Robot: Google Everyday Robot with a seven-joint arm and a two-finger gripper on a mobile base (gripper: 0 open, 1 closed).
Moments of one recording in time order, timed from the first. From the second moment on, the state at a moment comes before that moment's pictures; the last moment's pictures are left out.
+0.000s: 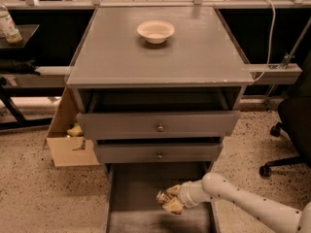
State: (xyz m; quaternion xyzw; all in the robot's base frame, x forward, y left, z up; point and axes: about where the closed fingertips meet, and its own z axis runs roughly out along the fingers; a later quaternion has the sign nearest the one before) arm 0.492 -0.061 0.280 -0.54 0.75 0.28 0.26
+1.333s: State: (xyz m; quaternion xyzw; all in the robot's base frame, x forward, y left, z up) arm 0.515 -0.077 0.163 -0.49 0.78 0.32 0.20
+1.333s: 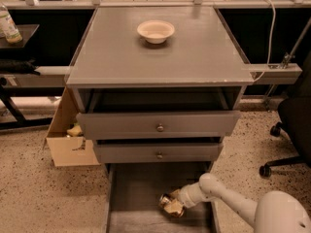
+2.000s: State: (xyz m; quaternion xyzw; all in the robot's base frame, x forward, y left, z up) arm 0.520 -0.081 0.158 -0.49 0.79 0.32 0.20
